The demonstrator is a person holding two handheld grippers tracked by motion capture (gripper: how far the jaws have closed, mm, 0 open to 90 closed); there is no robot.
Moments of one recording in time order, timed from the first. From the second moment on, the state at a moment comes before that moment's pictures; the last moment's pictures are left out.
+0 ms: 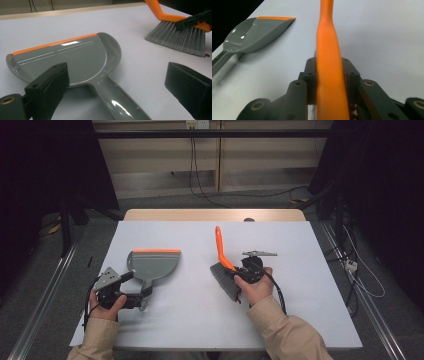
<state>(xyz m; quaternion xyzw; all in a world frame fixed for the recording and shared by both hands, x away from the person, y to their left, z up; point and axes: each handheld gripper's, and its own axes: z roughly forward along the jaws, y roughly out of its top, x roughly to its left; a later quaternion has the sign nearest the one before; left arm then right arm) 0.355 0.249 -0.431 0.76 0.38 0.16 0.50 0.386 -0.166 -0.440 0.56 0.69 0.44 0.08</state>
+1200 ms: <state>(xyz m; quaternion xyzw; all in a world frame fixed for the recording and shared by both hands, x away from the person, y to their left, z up) 0.357 0.248 -0.433 0.76 0.38 0.16 0.50 0.450 -0.196 -0.424 0.35 0.78 0.49 0.17</state>
